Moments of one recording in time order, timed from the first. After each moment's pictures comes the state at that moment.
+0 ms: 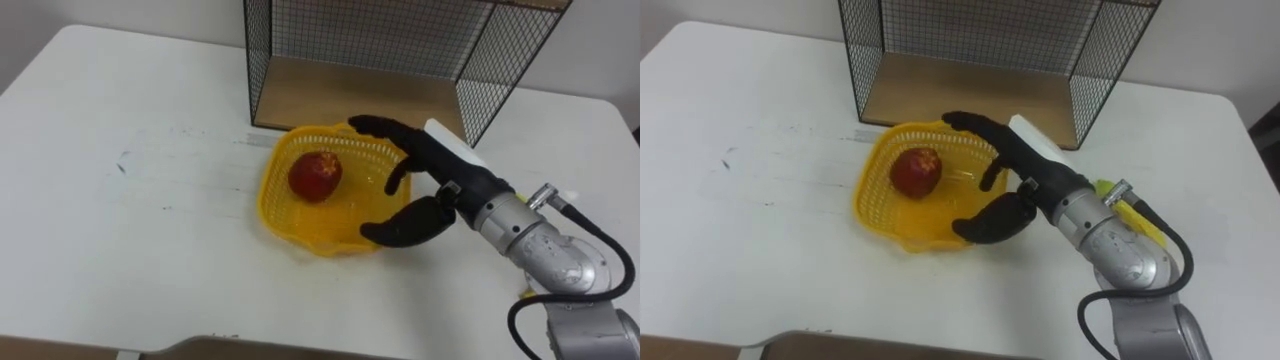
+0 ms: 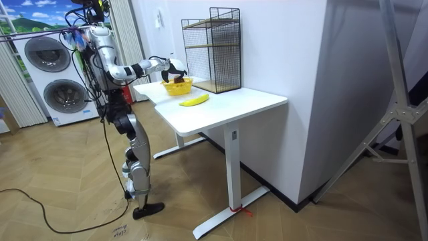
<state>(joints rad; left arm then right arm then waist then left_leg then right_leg) 0.17 0.26 0.02 1.12 0.27 0.07 -0.05 0.00 -0.35 0.06 -0.26 -0.32 0.07 0.47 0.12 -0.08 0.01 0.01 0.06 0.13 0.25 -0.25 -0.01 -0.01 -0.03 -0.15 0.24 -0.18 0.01</state>
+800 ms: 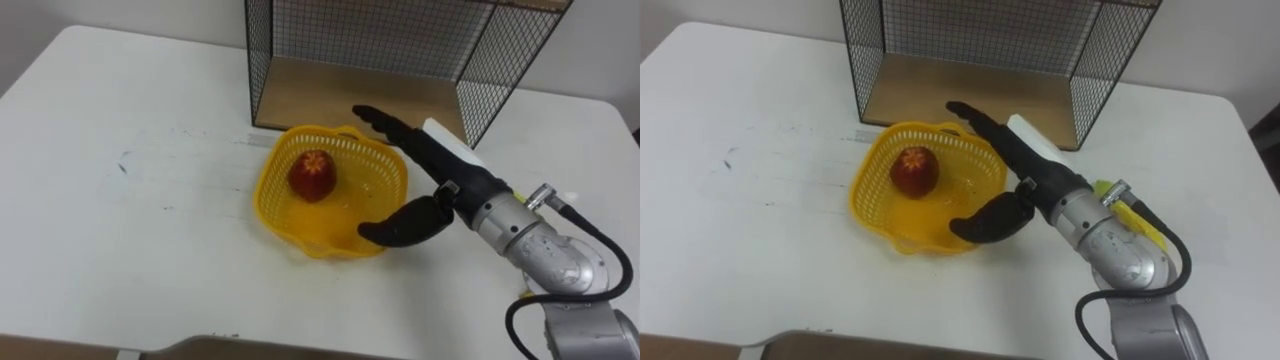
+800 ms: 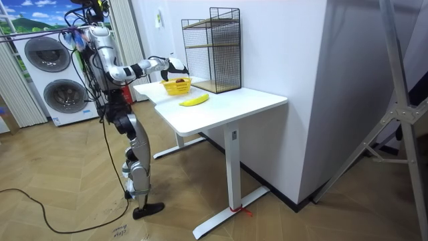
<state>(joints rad) 0.17 0.26 0.02 1.12 0.27 0.06 -0.05 0.00 -0.33 0.06 -0.28 -0.32 0.07 0.47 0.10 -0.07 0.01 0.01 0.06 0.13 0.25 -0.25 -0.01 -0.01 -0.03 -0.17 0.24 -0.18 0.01</state>
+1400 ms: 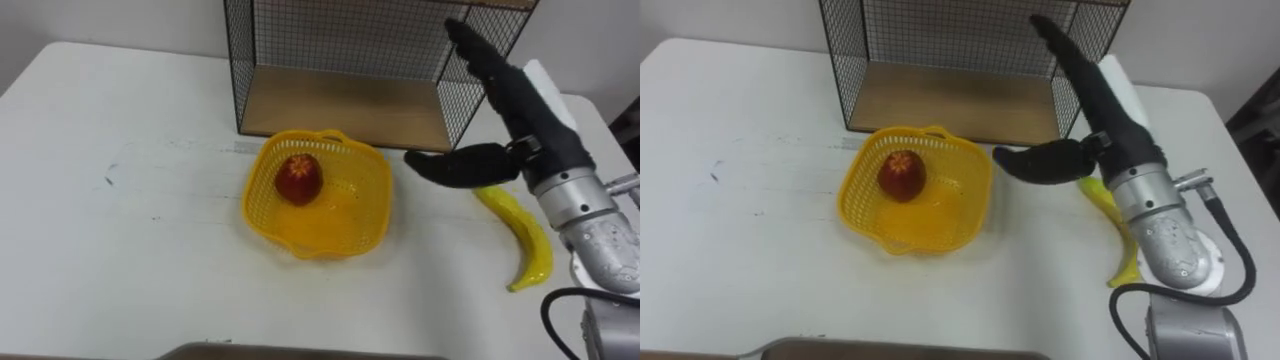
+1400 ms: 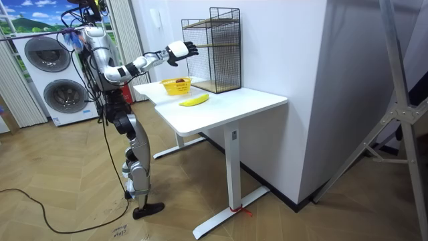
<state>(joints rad) 0.25 0.24 0.08 1.12 0.27 0.04 -0.05 0.00 -0.33 -0.16 -0.30 -0.18 0.00 0.18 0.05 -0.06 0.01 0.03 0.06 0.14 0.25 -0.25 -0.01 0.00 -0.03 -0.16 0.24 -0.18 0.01</state>
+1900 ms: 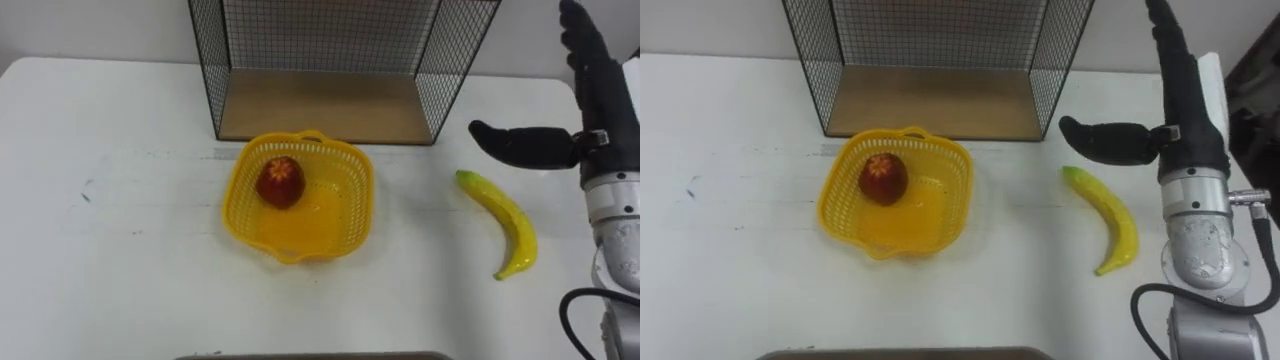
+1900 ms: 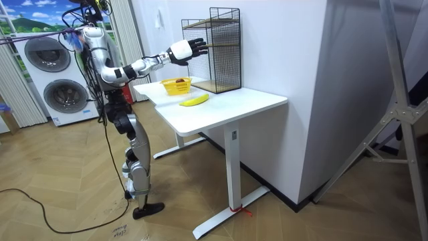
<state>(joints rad) 0.27 0.23 0.12 1.12 0.27 0.07 -0.05 0.00 -0.37 -0.19 -0.17 -0.16 -0.01 -0.07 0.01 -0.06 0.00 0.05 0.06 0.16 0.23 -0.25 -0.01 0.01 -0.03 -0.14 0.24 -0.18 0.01</state>
